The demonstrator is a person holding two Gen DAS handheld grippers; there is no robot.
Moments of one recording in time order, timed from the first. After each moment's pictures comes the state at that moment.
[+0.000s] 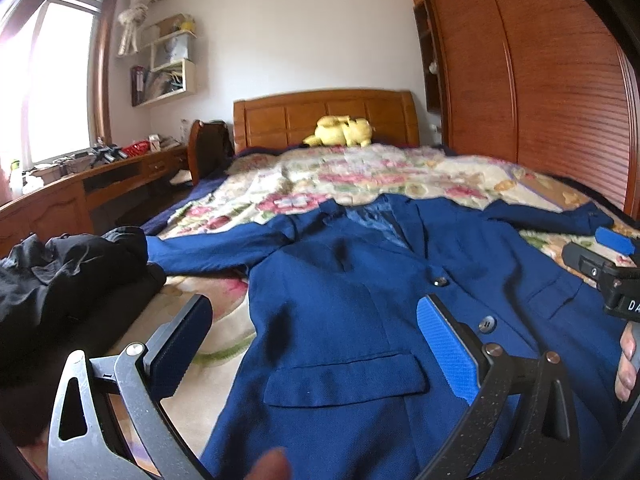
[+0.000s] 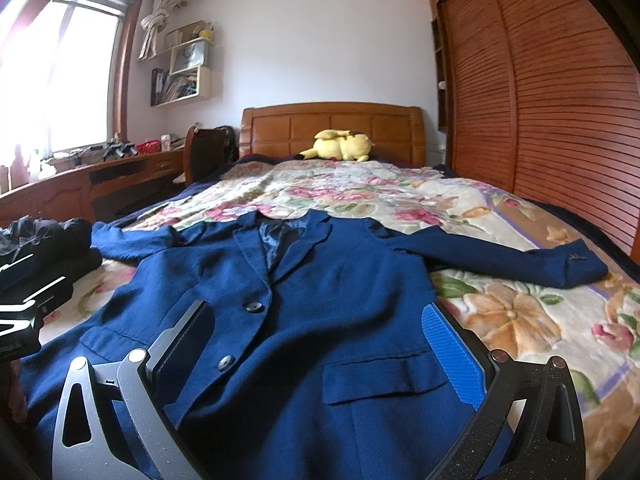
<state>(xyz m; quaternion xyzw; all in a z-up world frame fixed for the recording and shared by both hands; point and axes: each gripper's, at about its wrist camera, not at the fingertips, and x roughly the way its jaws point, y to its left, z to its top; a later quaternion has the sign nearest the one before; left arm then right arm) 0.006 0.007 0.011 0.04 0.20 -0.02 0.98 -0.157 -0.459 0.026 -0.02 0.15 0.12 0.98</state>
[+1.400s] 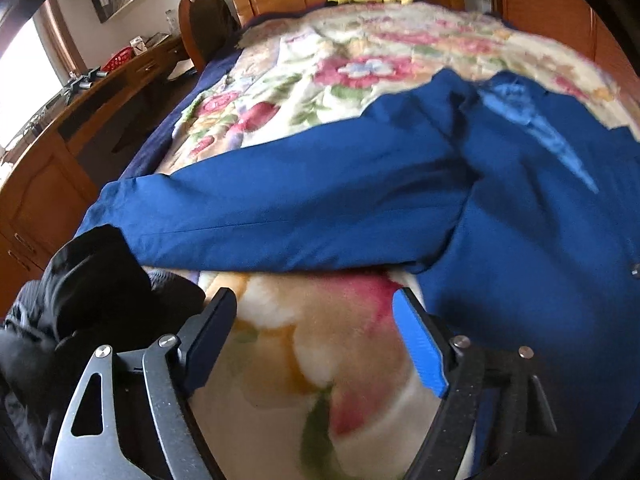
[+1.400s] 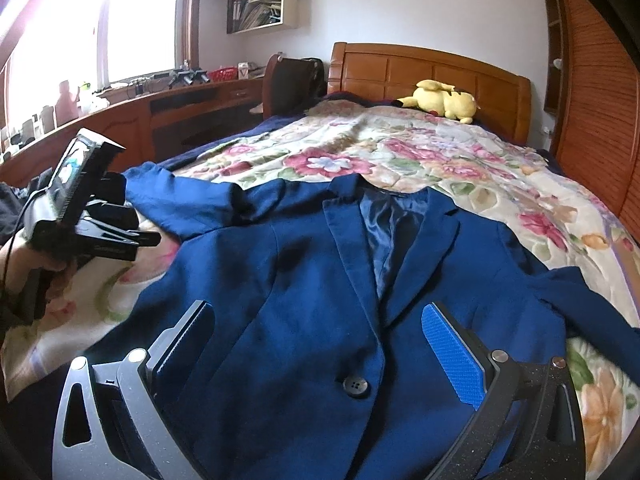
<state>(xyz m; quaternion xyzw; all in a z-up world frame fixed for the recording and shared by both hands) 0.239 0.128 -0.038 0.11 0.45 0.03 0.88 -0.008 -0.374 0.056 -0.11 0.25 0.25 0.93</state>
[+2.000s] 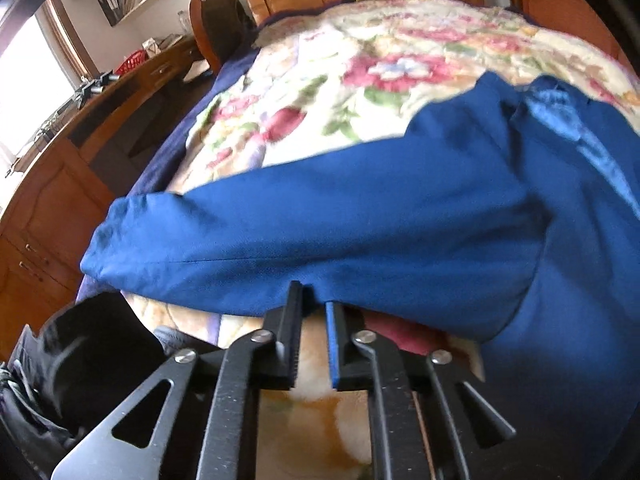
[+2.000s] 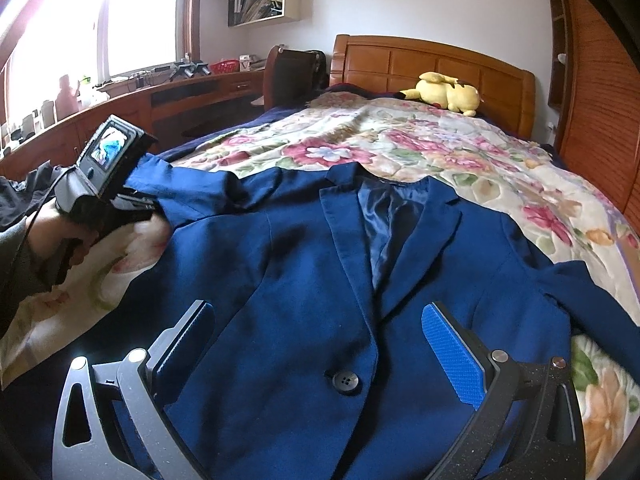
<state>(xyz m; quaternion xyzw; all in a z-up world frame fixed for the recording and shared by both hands) 0.278 0.141 -0.036 0.12 0.44 0.06 0.89 0.002 -0.372 0.051 -0.10 0.26 0.25 0.93</state>
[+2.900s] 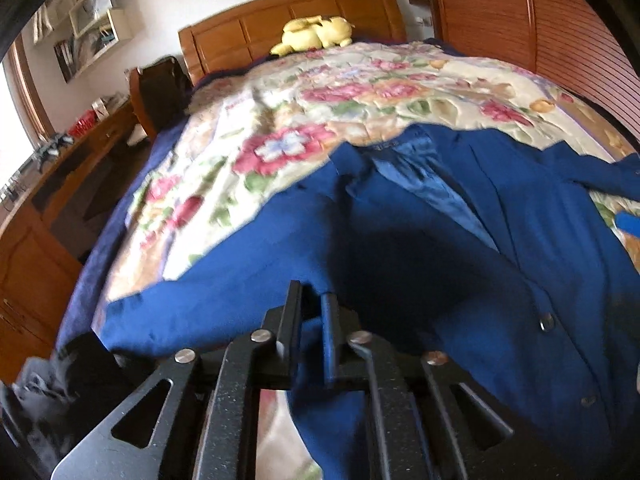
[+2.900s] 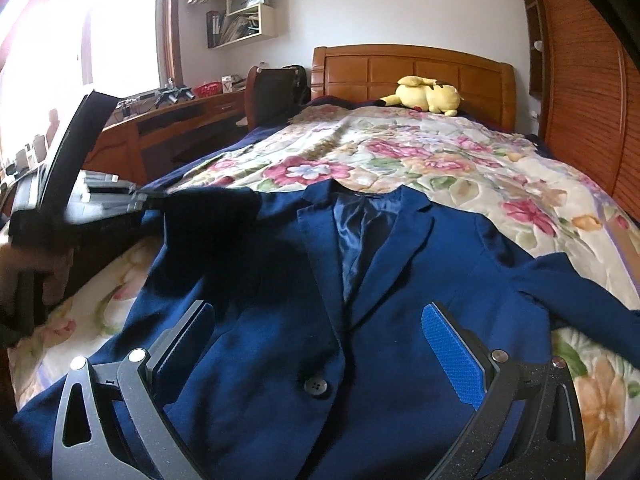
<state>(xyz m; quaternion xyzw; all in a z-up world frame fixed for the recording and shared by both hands) 0.221 0.031 0.025 0.12 0.39 -0.06 0.91 -0.005 -0.396 0.063 -0.06 0.25 0.23 0.94</state>
